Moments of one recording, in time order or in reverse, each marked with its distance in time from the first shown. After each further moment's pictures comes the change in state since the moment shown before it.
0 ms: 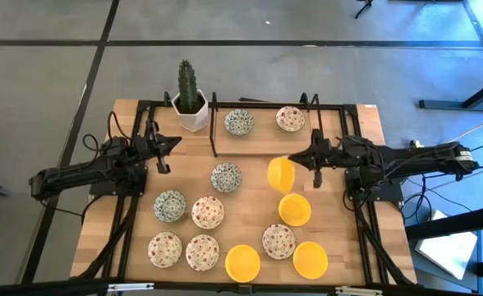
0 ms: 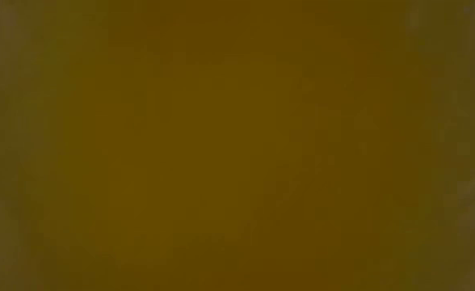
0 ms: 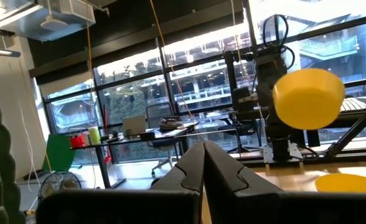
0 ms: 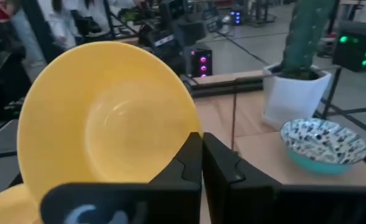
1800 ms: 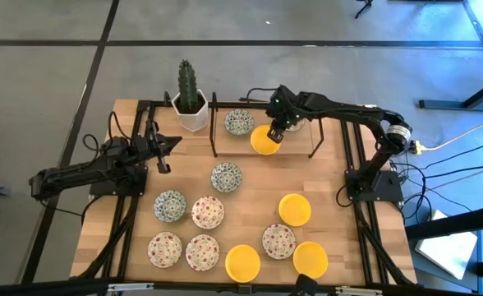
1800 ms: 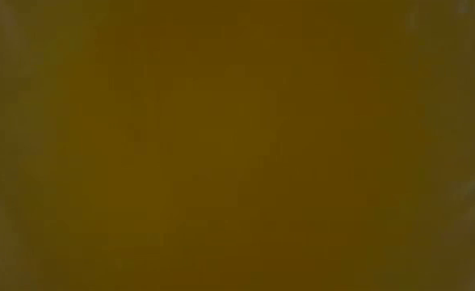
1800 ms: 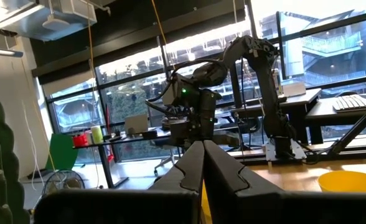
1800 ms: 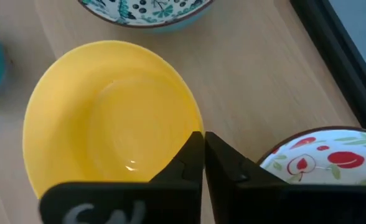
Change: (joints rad) left arm 0.000 0.000 0.000 -0.006 -0.008 0.010; right arm -0.544 0.947 0.770 -0.777 -0.159 -0.190
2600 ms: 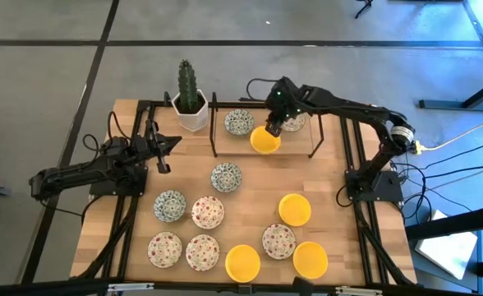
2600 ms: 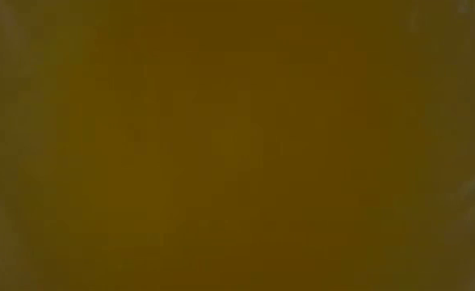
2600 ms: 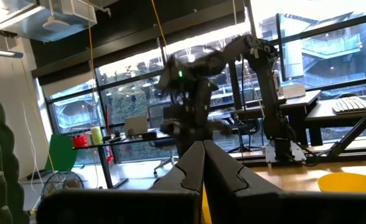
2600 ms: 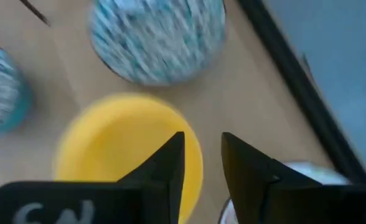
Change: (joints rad) left arm 0.000 0.000 0.000 0.006 0.001 -0.003; right arm 0.012 -0.036 0.097 -0.005 -0.014 -0.031
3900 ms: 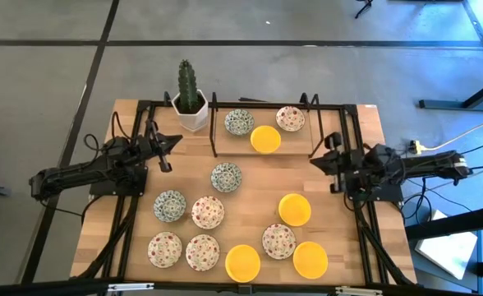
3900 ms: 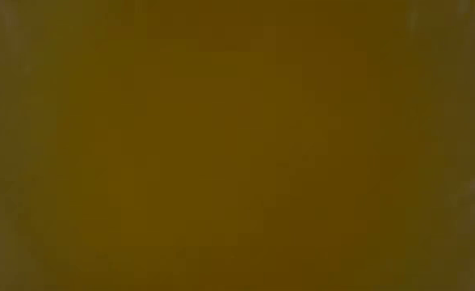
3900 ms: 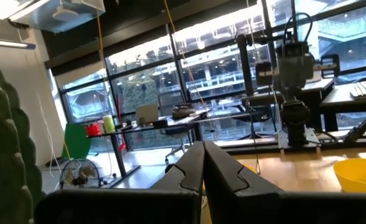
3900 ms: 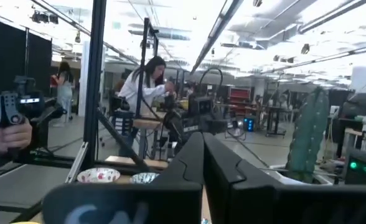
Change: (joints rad) left arm 0.000 0.000 0.000 -0.042 -0.056 0.029; right arm 0.609 -1.286 -1.209 1.186 0.118 0.012
